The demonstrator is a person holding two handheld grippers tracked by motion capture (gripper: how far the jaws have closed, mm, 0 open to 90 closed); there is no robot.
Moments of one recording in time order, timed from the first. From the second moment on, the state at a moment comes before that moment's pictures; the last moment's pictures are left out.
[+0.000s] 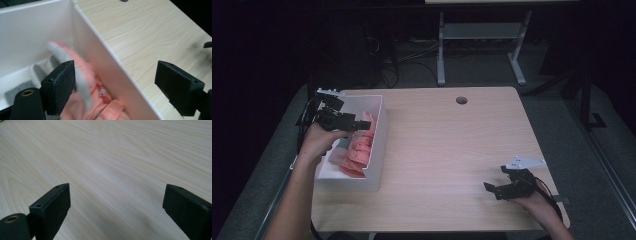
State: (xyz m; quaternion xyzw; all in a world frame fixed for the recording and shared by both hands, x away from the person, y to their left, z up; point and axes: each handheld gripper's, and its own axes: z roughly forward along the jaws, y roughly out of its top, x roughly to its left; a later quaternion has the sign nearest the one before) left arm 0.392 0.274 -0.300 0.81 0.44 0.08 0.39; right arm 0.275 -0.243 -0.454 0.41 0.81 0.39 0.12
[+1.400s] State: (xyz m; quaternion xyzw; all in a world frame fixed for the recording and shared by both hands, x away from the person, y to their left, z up) left arm 0.342 0.111 -0.344 0.87 0.29 0.04 0.40; right arm 0.273 -0.240 -0.455 0.40 0.82 0.39 0.13
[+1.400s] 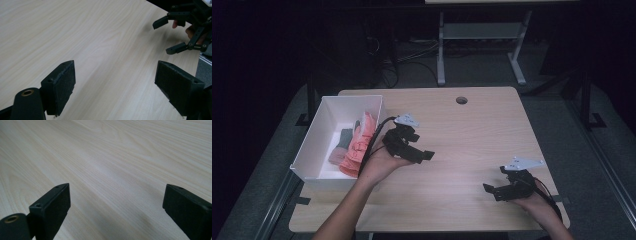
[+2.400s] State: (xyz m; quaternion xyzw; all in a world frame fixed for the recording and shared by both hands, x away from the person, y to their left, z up) left arm 0.316 0.097 -0.428 0.89 0.26 0.03 0.37; right arm 0.274 -0.238 -0.457 0.40 0.83 0.38 0.13
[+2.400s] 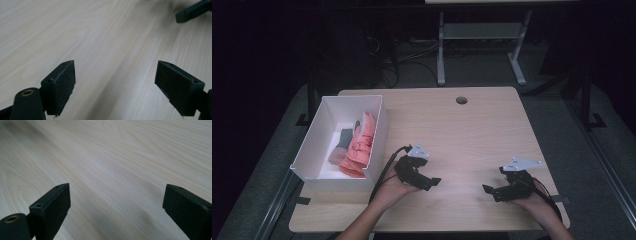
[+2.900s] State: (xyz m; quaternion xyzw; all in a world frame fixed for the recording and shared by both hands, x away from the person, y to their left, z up) left arm 0.311 0.088 -0.450 0.91 0.25 0.04 0.33; right arm 0.274 -0.233 -0.461 0.39 0.83 0.37 0.12
